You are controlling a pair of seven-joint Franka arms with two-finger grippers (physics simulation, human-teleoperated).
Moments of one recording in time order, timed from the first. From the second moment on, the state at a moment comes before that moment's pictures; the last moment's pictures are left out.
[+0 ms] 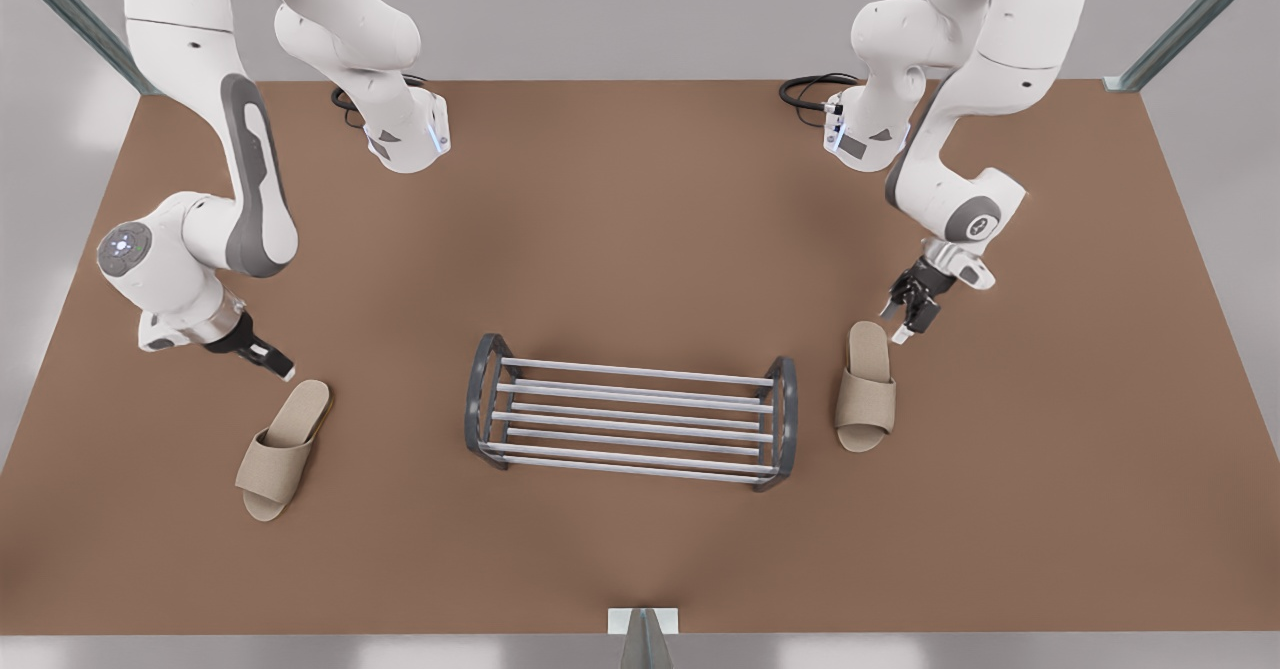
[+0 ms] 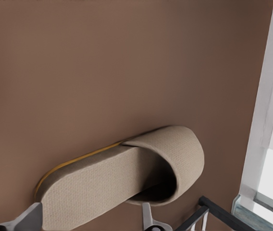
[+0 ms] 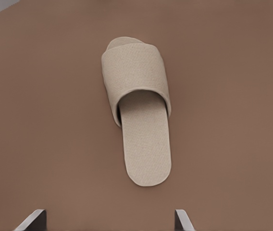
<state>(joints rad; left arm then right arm) -0.08 0.15 0.05 -2.58 -2.14 2.68 0.68 -0.15 0.15 -0.01 -2.16 0.11 2.53 0.25</state>
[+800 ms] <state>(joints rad) -0.08 0.34 0.00 -2.39 -2.79 2.53 1.56 -0.10 0.56 -0.02 -1.81 1.85 2.93 -0.46</state>
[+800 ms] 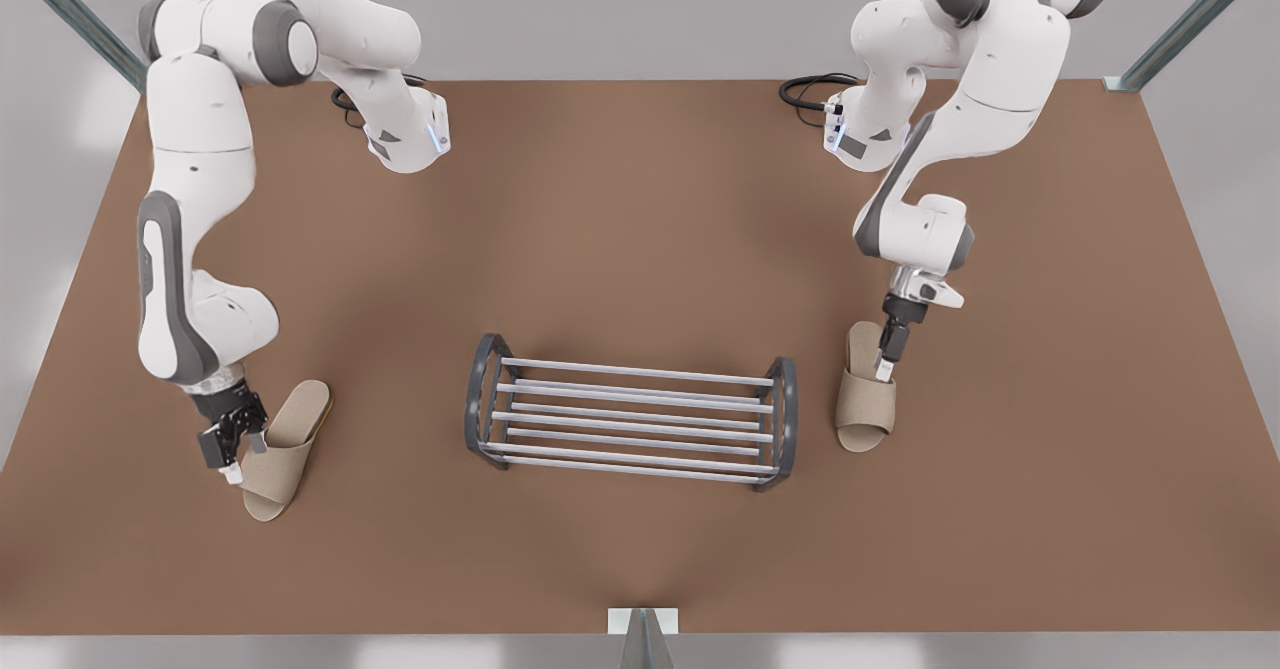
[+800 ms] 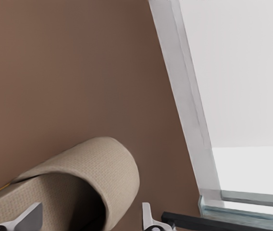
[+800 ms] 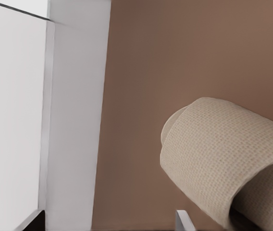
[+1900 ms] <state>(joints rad) -0.07 0.47 -0.05 -2.22 -2.87 2.52 1.62 -0.06 0.63 -0.10 -1.71 2.12 2.76 -1.21</state>
